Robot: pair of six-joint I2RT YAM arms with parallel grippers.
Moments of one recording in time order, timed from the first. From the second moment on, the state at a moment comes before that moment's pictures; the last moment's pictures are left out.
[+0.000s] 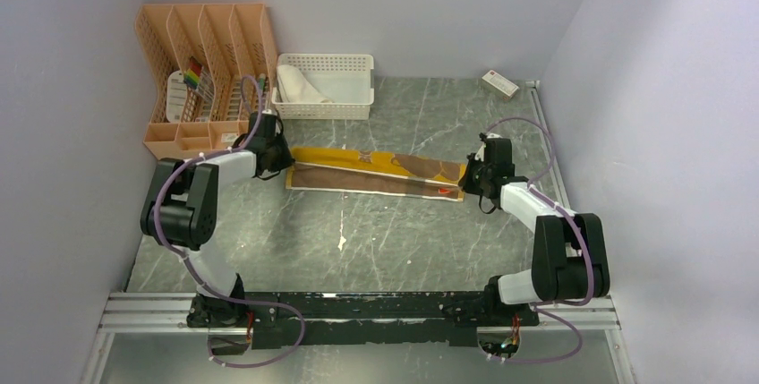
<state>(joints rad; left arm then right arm) -0.18 1.75 0.93 0.00 0.00 -0.50 0.06 1.40 0.65 -0.07 -0.09 0.23</state>
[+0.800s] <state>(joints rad) -0.18 1.53 0.80 -0.03 0.02 -0.51 0.06 1.39 0.64 -0.11 -0.06 0.25</state>
